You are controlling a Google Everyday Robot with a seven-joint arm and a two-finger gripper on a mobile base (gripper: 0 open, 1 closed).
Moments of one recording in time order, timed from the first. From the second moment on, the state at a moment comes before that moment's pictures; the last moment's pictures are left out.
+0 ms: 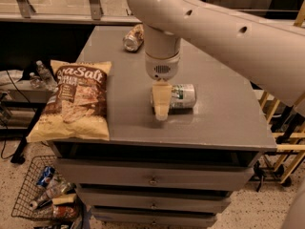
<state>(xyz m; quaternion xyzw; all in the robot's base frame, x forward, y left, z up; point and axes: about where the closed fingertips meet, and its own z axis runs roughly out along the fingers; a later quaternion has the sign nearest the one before) 0.561 -0.034 0.839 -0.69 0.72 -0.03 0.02</state>
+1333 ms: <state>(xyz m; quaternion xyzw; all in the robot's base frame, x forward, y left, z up) 0.571 -0.047 0.914 -0.69 0.69 0.13 0.20</state>
